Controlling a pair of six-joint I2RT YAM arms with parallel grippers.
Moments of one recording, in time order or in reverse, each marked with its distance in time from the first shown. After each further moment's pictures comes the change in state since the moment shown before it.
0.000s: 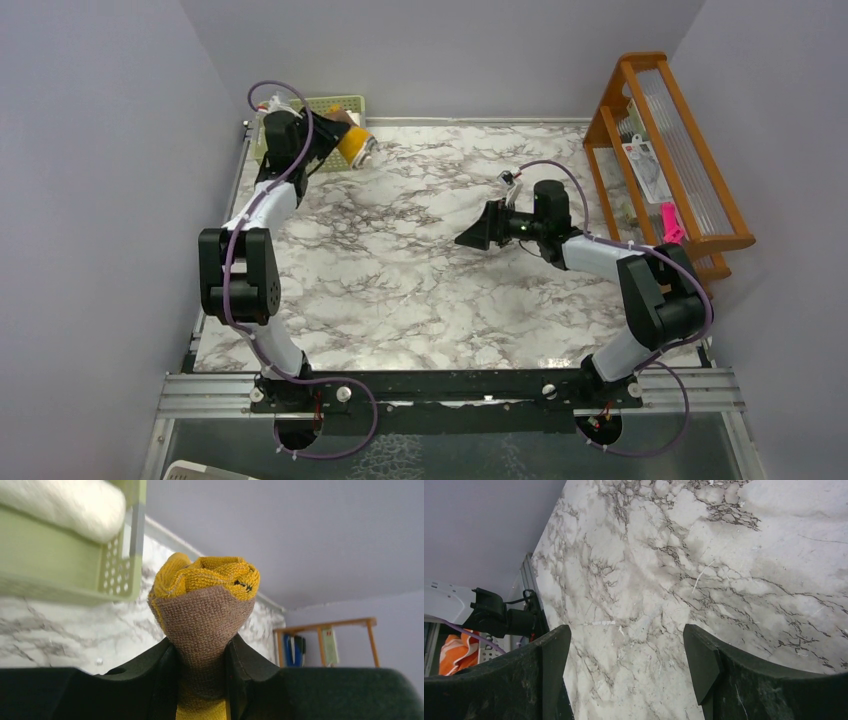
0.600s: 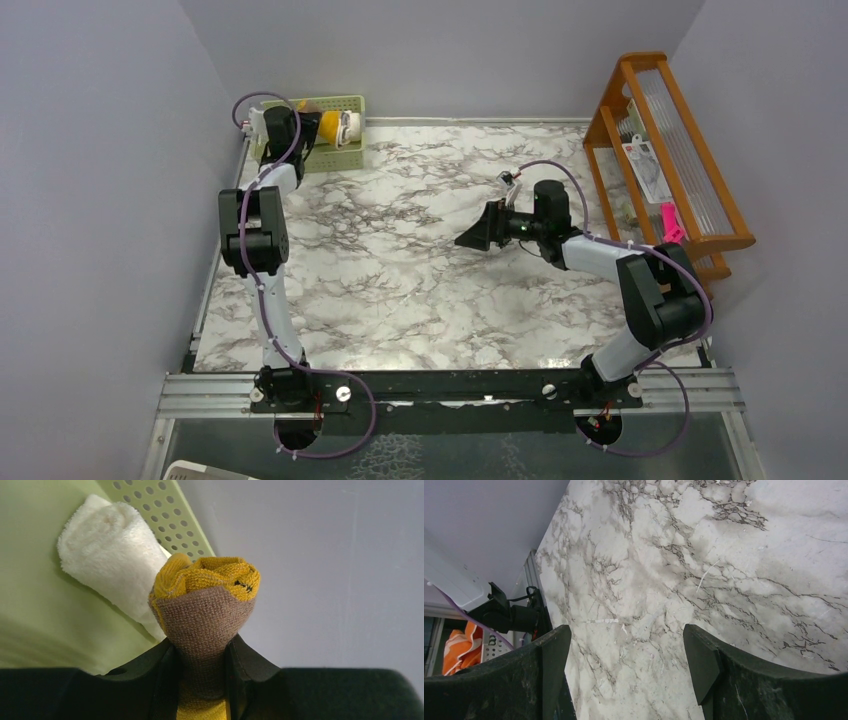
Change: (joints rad) left arm 0.105 0.406 0.344 0.074 -0.255 -0.286; right arm 0.000 0.002 0.000 0.008 -0.026 0.002
